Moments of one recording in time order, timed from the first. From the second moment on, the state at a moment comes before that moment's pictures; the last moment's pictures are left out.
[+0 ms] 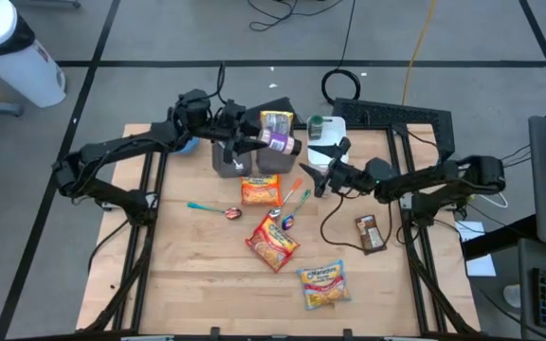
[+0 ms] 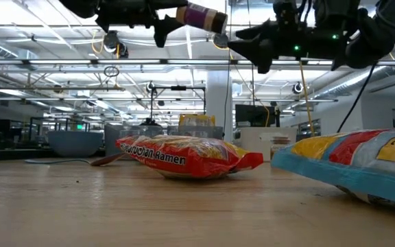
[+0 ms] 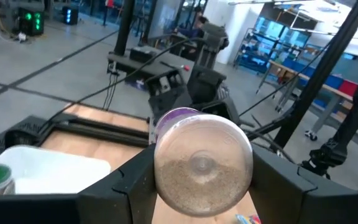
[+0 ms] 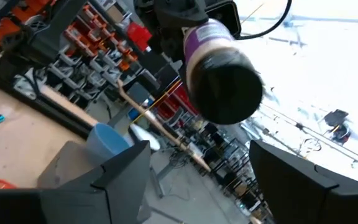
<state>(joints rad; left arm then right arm) 0.53 1.36 1.06 0.24 0.71 -0.24 -0.18 1.39 0.45 1.26 0.16 -0.86</state>
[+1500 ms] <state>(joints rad) 0.50 1.36 1.06 0.21 0.66 -0.23 -0.20 1.49 0.59 1.32 0.05 -0.93</state>
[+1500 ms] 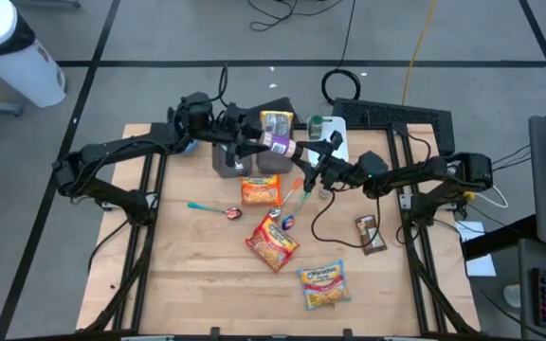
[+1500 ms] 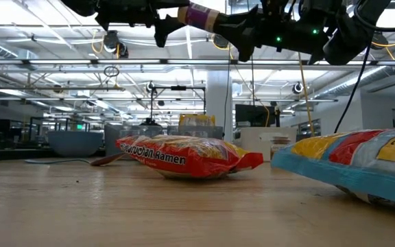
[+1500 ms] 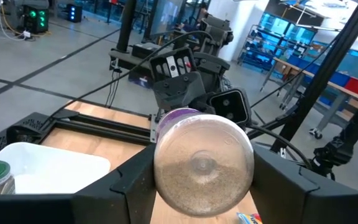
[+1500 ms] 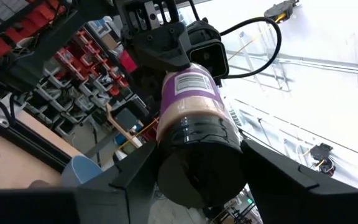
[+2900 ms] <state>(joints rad) 0.58 1.24 1.07 0.09 0.56 -0.08 -0.20 1.35 0.60 1.10 0.20 -0.91</state>
